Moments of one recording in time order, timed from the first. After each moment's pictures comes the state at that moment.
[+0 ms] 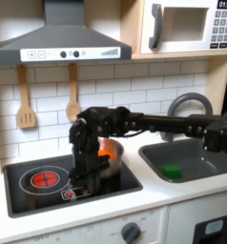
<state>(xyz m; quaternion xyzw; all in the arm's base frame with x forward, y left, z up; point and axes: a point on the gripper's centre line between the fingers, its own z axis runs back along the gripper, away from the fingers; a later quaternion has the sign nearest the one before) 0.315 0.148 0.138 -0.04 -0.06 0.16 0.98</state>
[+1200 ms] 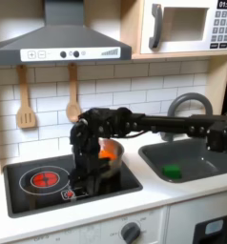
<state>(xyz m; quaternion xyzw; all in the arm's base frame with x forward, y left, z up) 0.307 0.149 0.135 -0.03 -0.05 0.16 0.99</state>
